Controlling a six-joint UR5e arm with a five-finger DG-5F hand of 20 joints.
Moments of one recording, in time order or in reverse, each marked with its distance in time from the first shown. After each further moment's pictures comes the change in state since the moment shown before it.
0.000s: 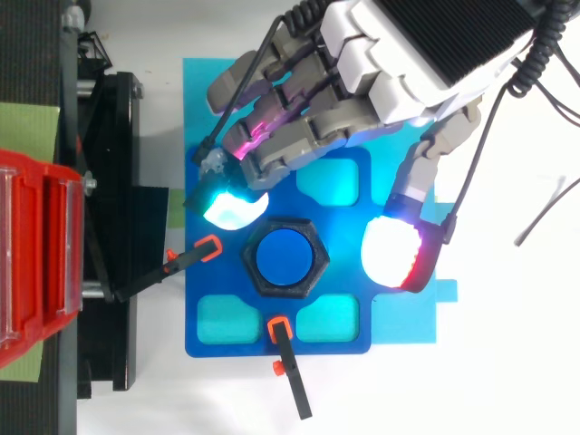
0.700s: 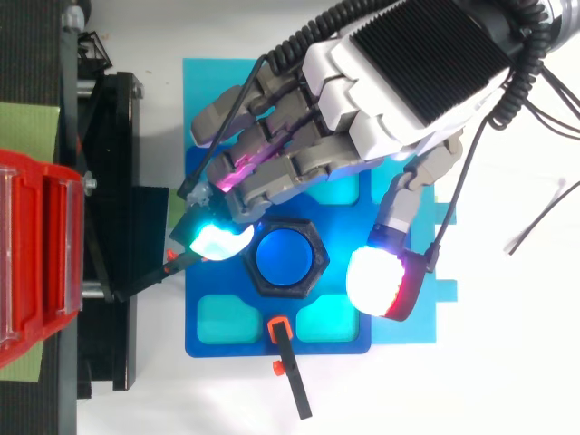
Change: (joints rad) arm 0.029 -0.013 -0.001 0.003 0.029 0.000
